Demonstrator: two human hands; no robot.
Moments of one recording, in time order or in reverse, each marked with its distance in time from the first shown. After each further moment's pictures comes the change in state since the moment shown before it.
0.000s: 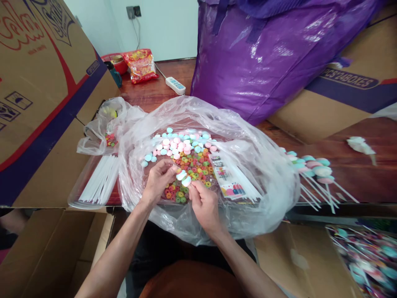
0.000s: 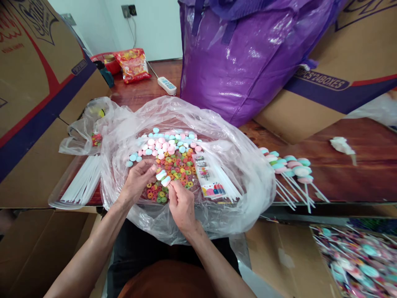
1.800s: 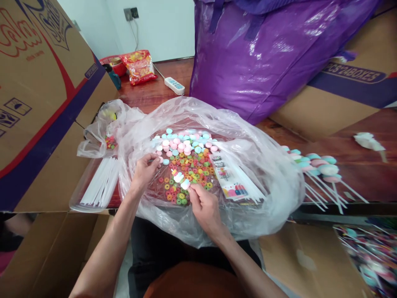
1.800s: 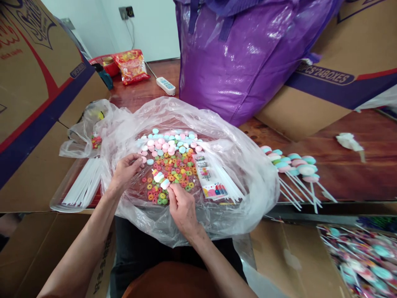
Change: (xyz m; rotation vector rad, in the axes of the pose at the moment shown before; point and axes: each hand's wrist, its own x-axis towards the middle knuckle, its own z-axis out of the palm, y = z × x) left_hand 0.040 0.004 -0.047 0.264 0.175 0.078; right_hand -0.004 0.004 0.001 -0.049 0.001 -0.035
